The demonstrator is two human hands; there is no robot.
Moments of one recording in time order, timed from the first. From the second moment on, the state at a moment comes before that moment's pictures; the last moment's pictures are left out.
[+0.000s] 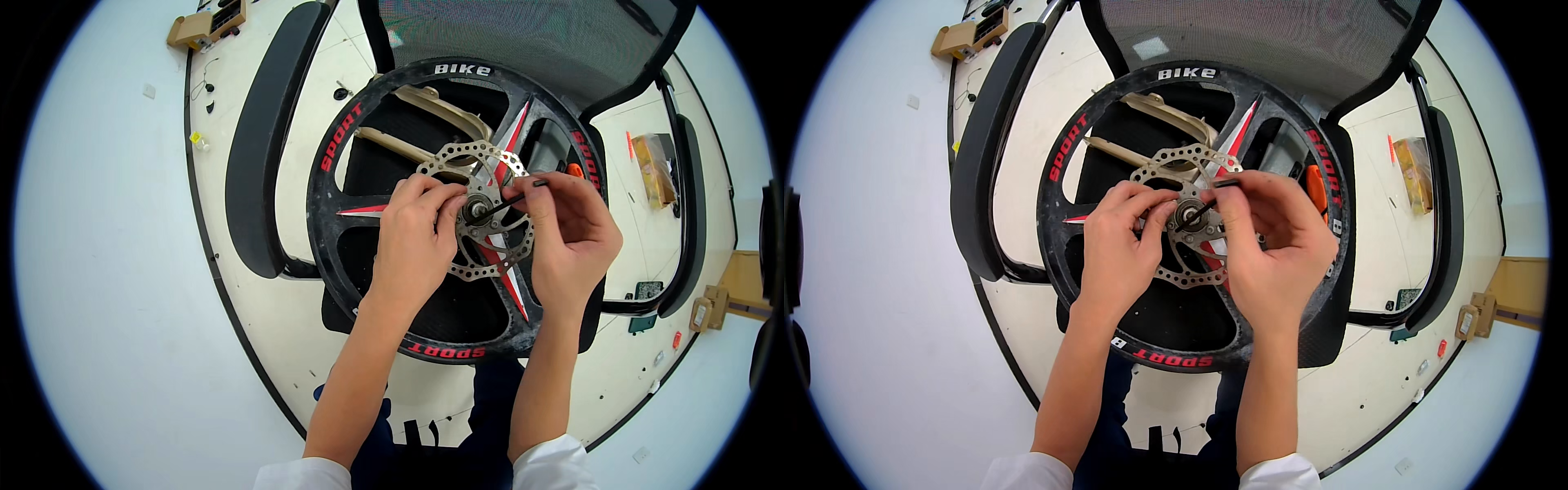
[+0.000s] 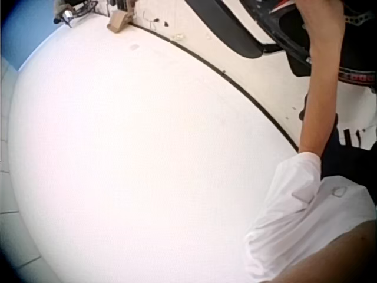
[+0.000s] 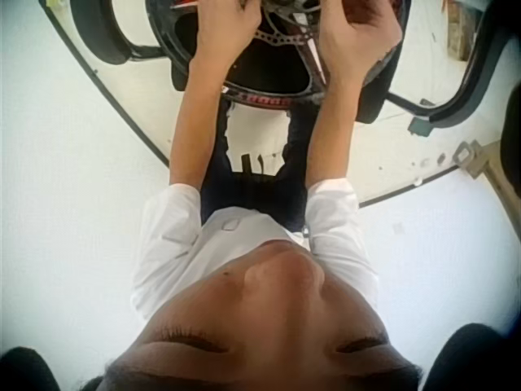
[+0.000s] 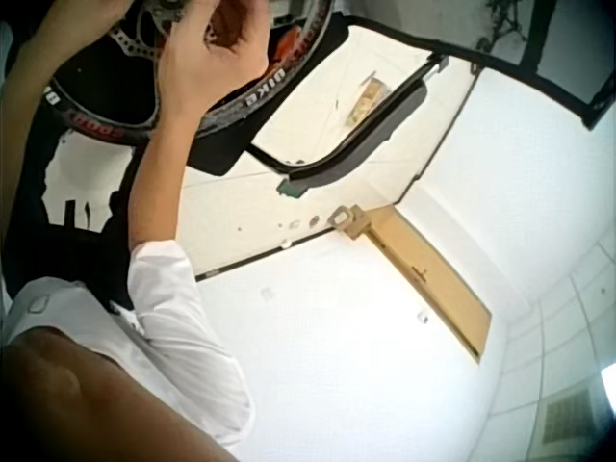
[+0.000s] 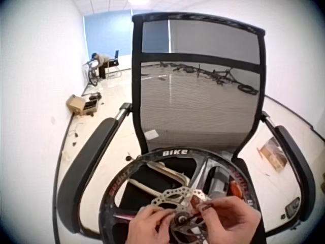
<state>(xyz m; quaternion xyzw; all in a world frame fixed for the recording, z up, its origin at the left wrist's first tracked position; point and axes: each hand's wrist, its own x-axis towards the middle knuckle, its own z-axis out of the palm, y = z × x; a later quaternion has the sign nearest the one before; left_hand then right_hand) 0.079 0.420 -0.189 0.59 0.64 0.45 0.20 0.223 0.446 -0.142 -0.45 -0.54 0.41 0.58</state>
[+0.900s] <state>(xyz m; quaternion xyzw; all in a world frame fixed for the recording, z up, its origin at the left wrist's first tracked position) 0.086 0.419 -0.195 0.55 0.64 0.50 0.18 0.213 0.448 -0.148 -0.46 -0.50 0.36 0.64</state>
